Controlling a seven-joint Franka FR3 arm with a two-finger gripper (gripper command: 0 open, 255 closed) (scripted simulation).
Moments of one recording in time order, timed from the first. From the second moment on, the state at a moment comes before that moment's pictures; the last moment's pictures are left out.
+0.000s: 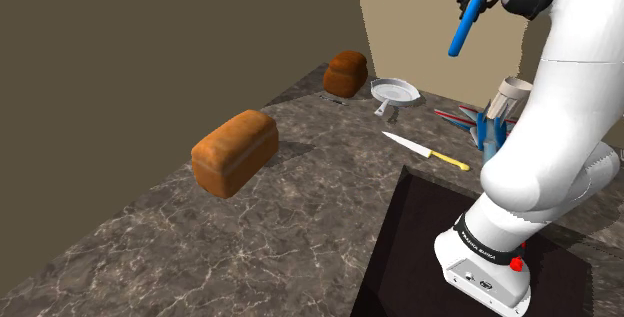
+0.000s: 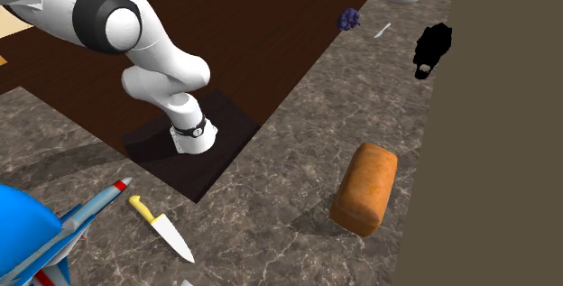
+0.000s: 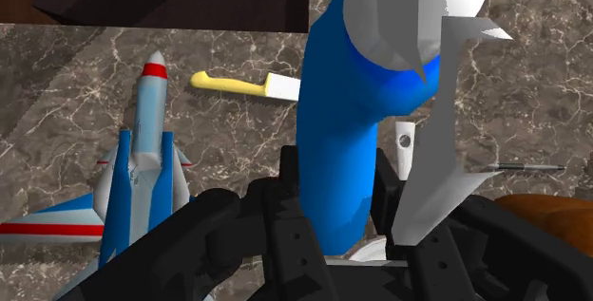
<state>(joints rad) -0.42 0.34 -0.69 -1.13 0.34 0.95 0.27</state>
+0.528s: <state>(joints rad) -0.41 0.34 -0.69 -1.24 0.32 1.05 0.24</state>
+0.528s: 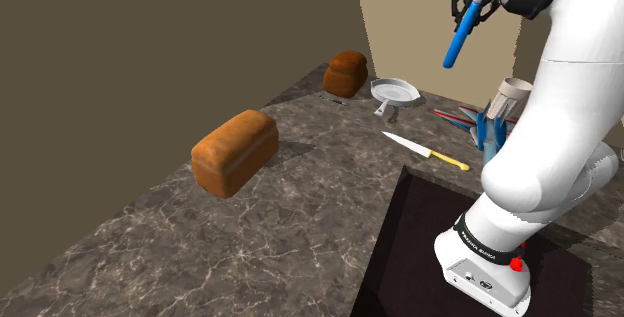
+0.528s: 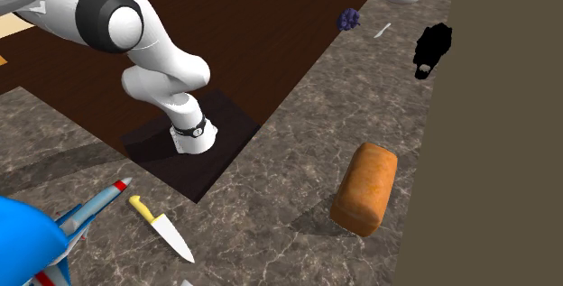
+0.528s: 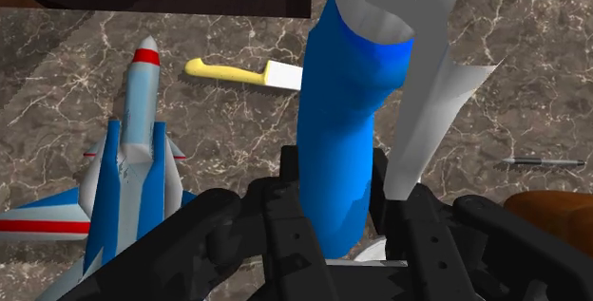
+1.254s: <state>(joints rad) -0.36 0.29 -0.69 -1.46 0.29 1.23 0.23</state>
